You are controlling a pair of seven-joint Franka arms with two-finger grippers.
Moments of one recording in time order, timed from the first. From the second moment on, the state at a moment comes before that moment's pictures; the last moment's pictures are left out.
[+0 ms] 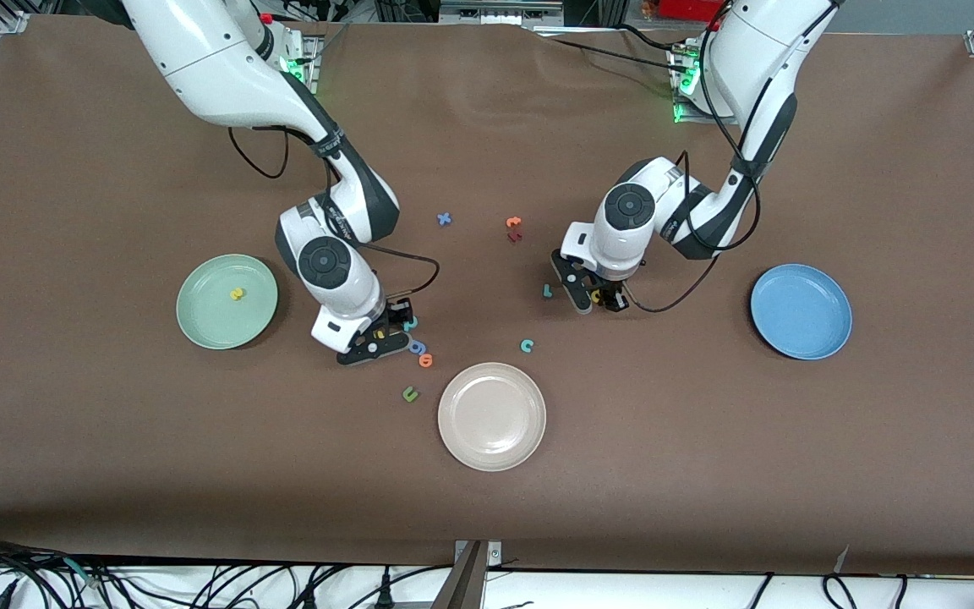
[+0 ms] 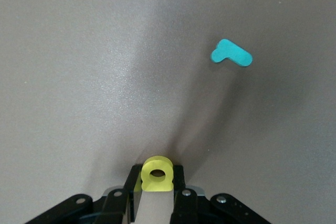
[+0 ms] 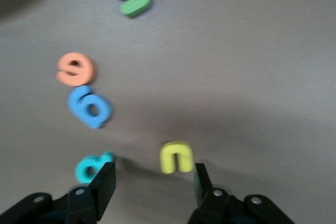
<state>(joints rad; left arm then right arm) -0.33 0.54 -0.21 -2.05 0.29 2.55 0.37 0.38 0.70 0.12 -1.69 -0.11 2.40 0.23</state>
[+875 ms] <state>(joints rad) -0.11 0.32 -0.12 -2.02 0.27 2.24 0.37 0.34 0.71 0.13 -1.68 -0.06 2.40 0.18</state>
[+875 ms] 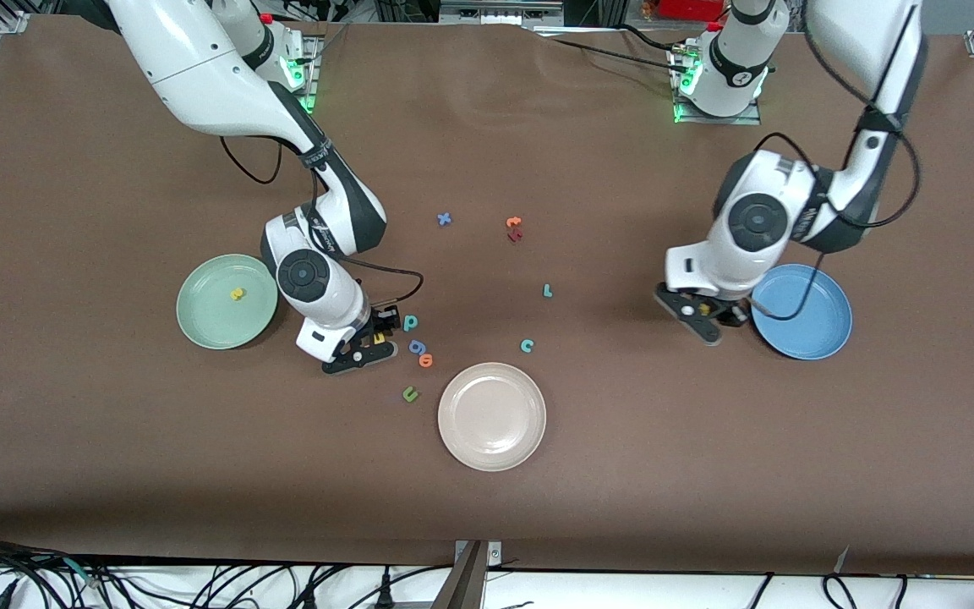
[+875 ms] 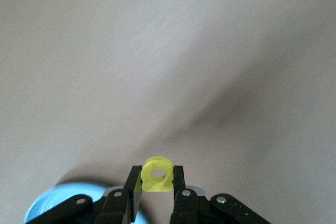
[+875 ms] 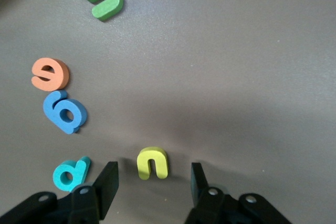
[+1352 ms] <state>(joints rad) -0.03 0.29 0.03 -2.04 0.18 2.19 0.41 0.34 0.73 0.13 -1.68 -0.06 2.40 0.17</state>
